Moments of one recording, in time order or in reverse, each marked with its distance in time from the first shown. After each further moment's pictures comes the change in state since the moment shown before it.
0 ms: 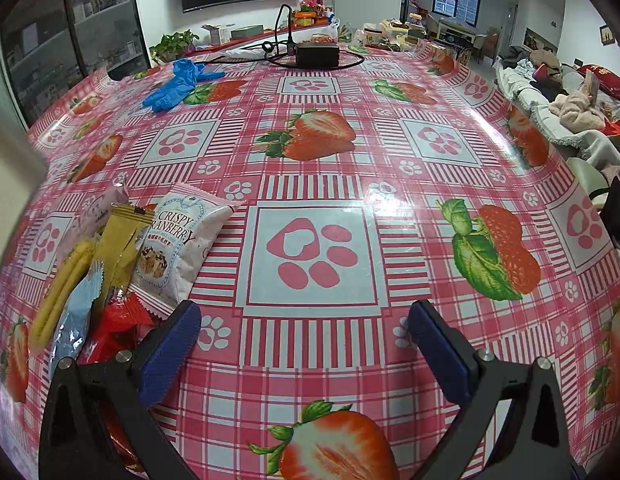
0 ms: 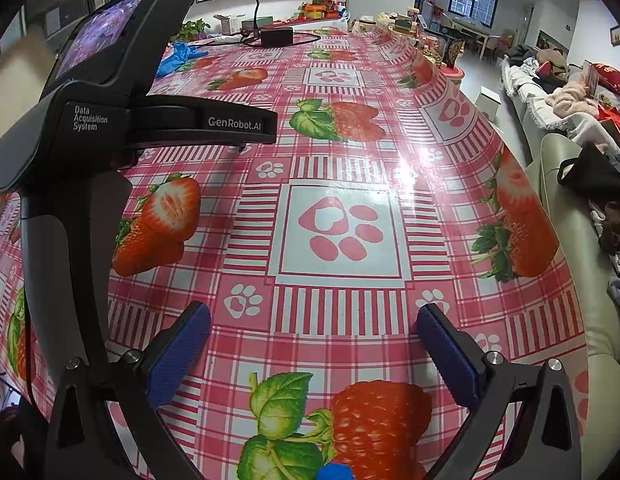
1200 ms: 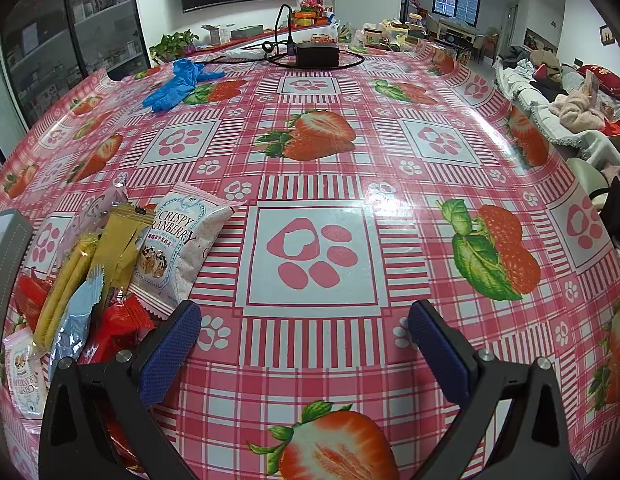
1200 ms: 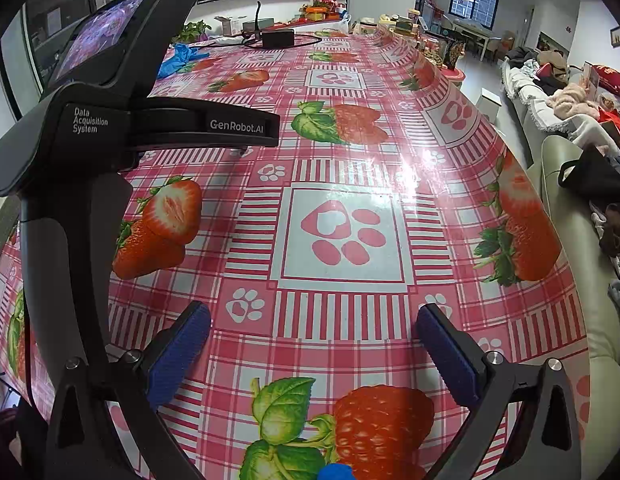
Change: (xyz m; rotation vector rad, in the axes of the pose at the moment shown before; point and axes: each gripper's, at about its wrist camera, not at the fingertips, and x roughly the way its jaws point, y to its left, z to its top) left arm 0.000 0.000 0.000 0.000 0.000 0.000; right arm 0.002 -0.002 0.001 0.005 -0.007 0.016
